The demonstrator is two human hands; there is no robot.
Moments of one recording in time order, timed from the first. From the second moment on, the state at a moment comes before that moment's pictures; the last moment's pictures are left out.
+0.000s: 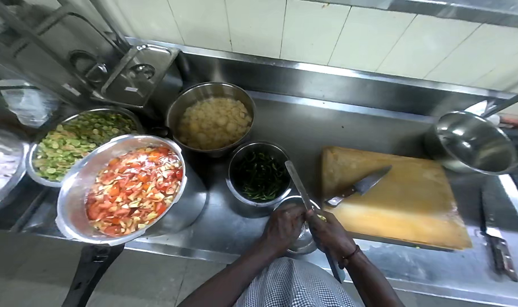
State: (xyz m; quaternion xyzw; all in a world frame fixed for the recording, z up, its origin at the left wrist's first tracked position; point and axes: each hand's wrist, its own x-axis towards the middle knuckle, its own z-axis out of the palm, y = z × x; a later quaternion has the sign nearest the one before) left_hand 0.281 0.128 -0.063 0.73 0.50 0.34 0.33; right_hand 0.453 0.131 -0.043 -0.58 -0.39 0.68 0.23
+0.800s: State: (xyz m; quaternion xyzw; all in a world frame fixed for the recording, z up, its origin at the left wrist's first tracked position) left_hand 0.210 0.209 -0.071 0.65 0.72 -0.07 0.23; right_hand 0.458 0.131 -0.037 -0.67 -0.63 0.39 0.10
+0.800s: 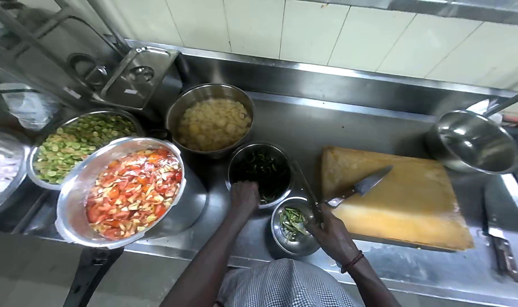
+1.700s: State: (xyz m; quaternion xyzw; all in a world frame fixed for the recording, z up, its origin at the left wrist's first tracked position) left_hand 0.235 0.170 -0.031 0.37 0.51 0.44 0.64; right_hand 0.452 0.122 -0.031 -0.63 -0.67 0.39 0.08
